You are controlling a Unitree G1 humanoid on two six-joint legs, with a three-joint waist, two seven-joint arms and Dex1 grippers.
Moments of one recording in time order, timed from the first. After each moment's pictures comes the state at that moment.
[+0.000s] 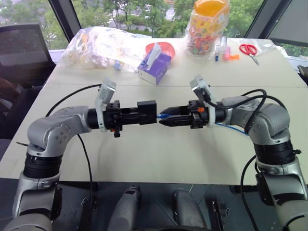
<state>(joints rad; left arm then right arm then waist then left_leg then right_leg) -0.55 0.62 0.05 -0.23 -0.88 0.93 -1.00 -0.72 -0.61 0.08 -0.19 0.73 1.03 1.07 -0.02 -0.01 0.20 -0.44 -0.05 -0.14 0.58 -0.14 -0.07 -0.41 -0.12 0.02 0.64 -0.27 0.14</state>
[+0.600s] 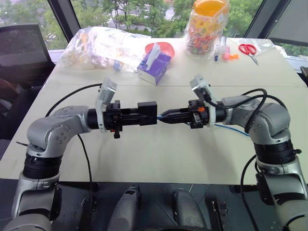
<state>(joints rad) -0.55 0.63 0.04 -0.24 -0.86 0.91 -1.02 -0.72 -0.61 0.08 -0.19 0.73 1.03 1.07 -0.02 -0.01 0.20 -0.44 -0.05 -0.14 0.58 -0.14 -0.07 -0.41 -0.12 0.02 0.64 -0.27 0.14</state>
